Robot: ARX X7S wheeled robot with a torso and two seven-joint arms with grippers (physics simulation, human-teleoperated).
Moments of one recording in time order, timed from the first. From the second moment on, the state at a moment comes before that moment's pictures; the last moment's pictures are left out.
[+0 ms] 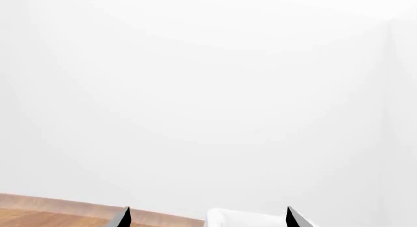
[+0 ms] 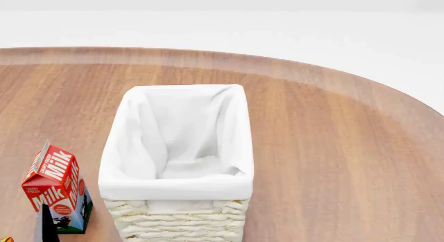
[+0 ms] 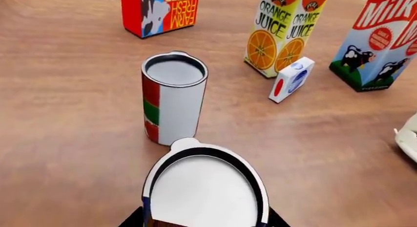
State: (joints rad) left arm 0.11 -0.34 0.29 0.20 -0.29 0.52 -0.33; right arm 0.10 0.41 -0.89 0.18 0.03 -0.15 -0.43
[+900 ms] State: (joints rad) left arm 0.11 -0.35 0.29 0.20 -0.29 0.52 -0.34; right arm 0.01 0.49 -0.76 -0.03 0.36 -0.31 -0.45
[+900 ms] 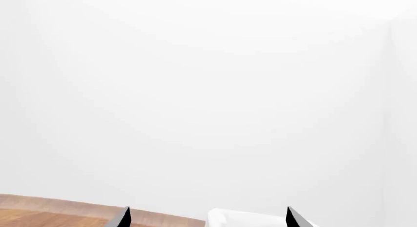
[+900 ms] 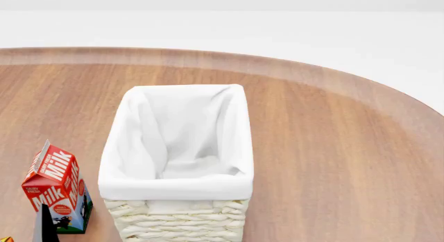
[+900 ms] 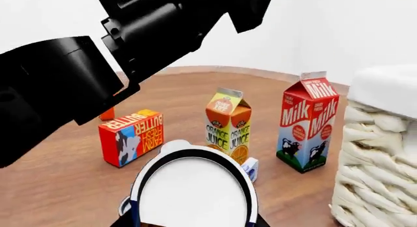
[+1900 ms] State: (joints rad) left arm 0.10 -0.35 0.30 0.20 -0.29 0.52 -0.35; right arm -0.08 0.60 -0.64 -0.35 0.49 -0.39 -0.33
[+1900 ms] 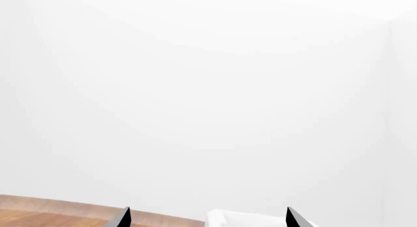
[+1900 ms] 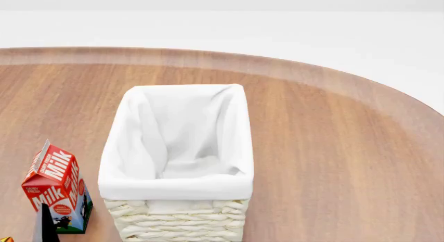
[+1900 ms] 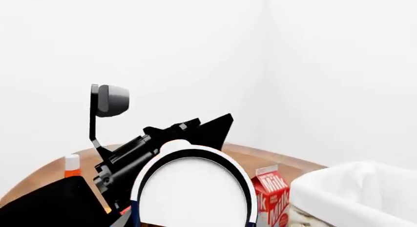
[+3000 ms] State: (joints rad) left arm 0.11 -0.36 0.31 0.20 -0.29 0.53 -0.36; right arm 0.37 0.62 -0.52 -0.75 0.58 0.41 0.18
